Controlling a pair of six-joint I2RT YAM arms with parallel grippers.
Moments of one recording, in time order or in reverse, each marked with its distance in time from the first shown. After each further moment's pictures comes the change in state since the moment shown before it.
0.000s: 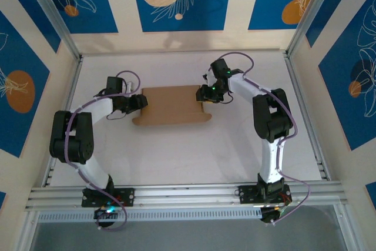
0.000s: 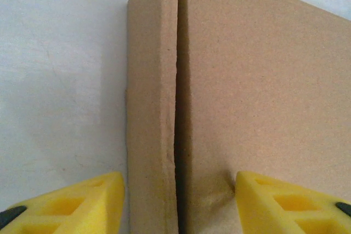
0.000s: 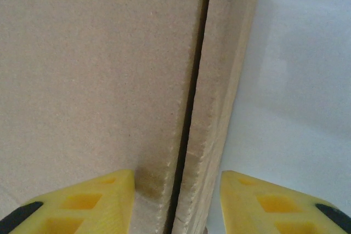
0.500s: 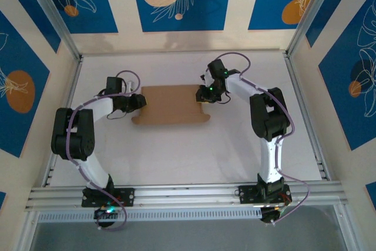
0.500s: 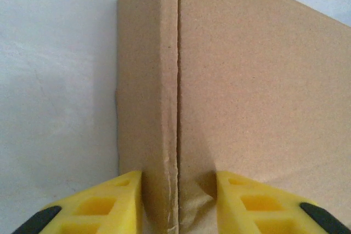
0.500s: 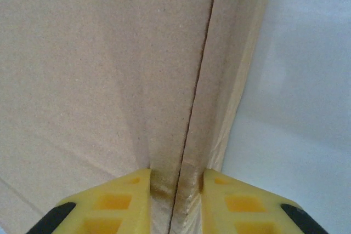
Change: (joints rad) left arm 0.011 0.045 0.000 0.063 0.043 -0.003; right arm 0.029 0.033 0.023 0.008 0.028 0.009
